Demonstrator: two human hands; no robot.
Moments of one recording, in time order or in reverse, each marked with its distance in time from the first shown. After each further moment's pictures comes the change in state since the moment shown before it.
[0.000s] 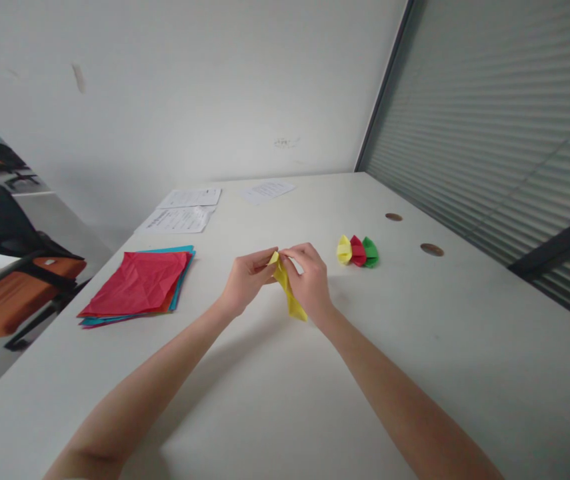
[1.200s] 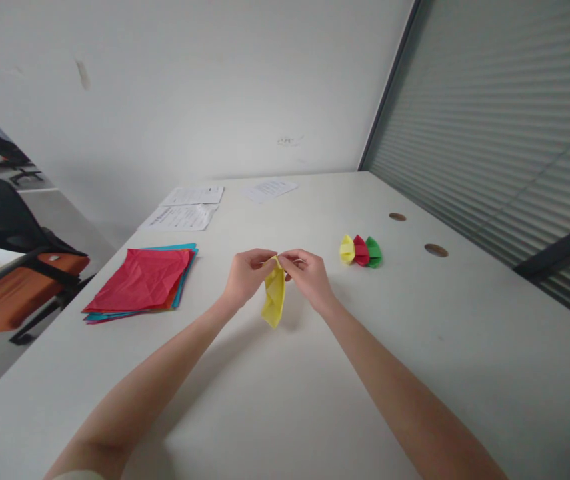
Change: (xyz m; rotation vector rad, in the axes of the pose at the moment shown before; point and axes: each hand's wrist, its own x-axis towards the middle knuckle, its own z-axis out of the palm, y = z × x) left_hand 0.010 -0.010 -0.010 0.243 0.150 0.080; right_hand 0.005 0.005 0.009 0.519 -0.181 0.536
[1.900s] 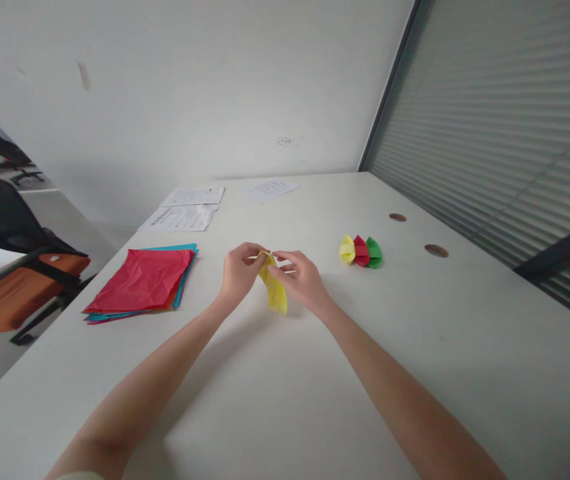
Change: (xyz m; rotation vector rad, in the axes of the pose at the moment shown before) left_hand 0.011 -0.008 -0.008 0.078 0.176 0.129; right_hand -0.005 0.003 0.002 -0.151 -0.098 -0.115
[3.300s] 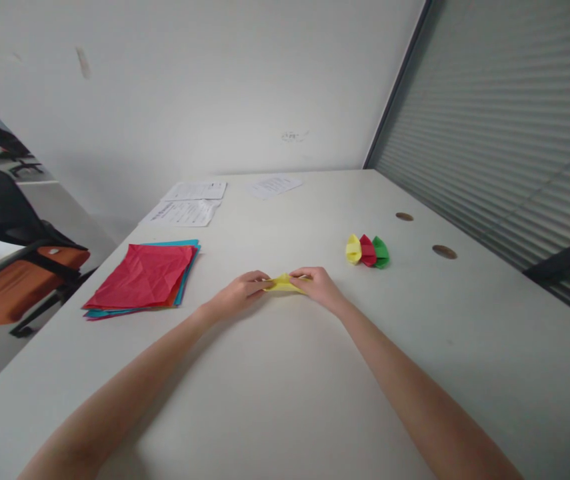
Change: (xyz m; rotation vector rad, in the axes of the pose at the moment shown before) left_hand -0.006 -0.076 -0.050 0.596 -0.702 0.622; right_hand 0.005 0.064 -0.021 -0.056 -0.151 0.194
